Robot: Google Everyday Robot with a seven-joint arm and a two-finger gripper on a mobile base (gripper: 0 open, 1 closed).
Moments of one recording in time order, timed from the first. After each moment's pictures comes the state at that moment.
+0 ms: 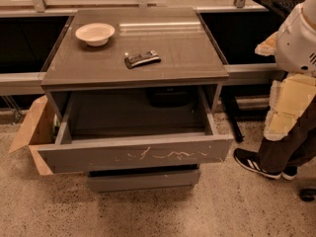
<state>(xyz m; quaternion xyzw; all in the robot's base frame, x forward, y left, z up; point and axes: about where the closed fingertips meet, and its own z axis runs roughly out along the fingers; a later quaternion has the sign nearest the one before) 0.436 -0.205 0.970 -0.62 0.77 -0.04 0.14</state>
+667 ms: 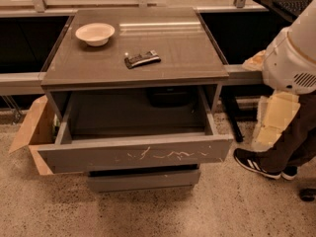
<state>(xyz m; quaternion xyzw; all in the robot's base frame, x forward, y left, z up) 0.439 -0.193 0.936 -0.64 0.75 0.00 0.16</state>
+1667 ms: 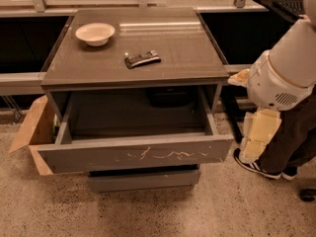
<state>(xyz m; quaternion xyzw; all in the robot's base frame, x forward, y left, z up) 0.440 -0.177 0.896 -0.66 0.74 0.03 0.16</state>
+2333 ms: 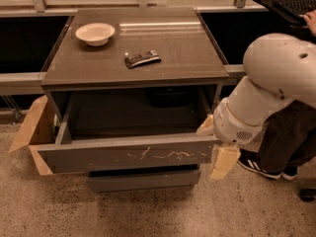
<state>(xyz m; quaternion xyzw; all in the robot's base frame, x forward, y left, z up) 0.429 -0.137 0.787 -0.70 0.69 0.11 0.11</state>
